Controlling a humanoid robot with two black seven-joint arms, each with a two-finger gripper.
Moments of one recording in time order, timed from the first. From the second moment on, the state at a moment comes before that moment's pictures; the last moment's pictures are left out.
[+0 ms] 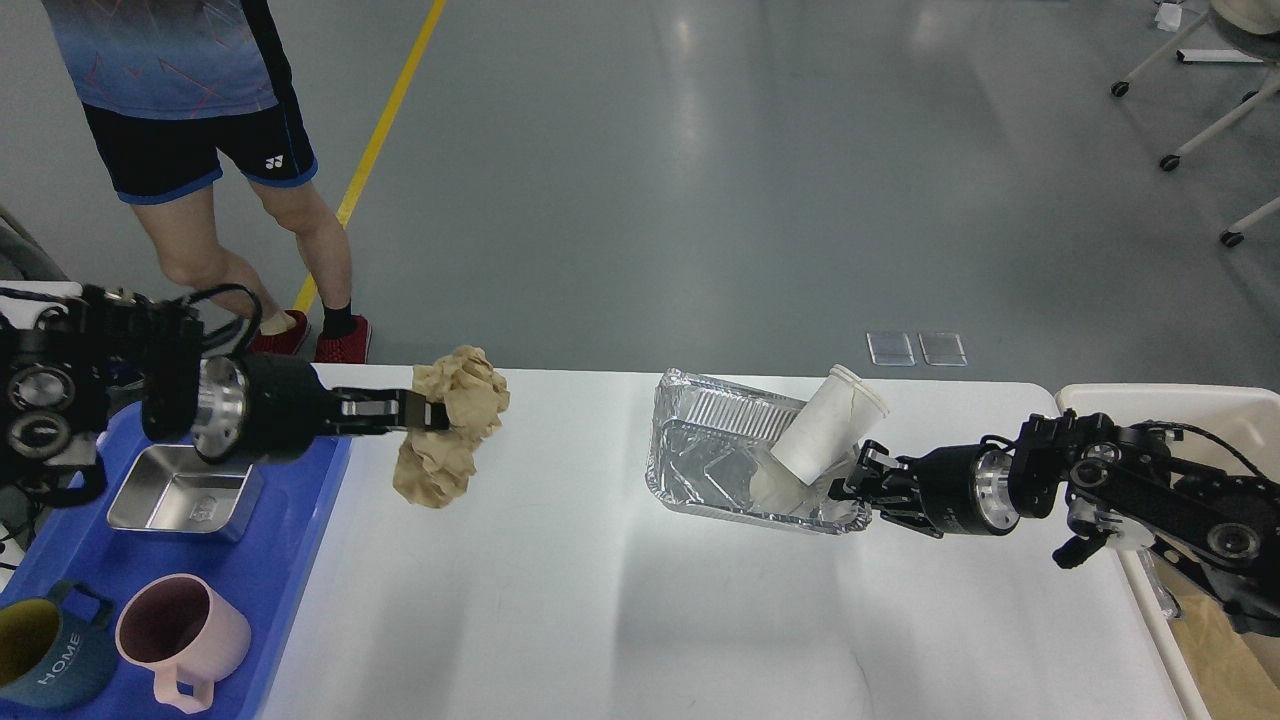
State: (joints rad) left arm -0.77 0.88 -0.68 -1.67 1.03 -0.69 0.29; right arm 0.72 -0.61 0.37 1.24 -0.71 0.42 -0.19
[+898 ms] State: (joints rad) left arm -0.88 0.61 -0.81 -1.53 0.98 -0.82 0.42; right arm 0.72 -0.61 0.37 1.24 -0.71 0.42 -0.19
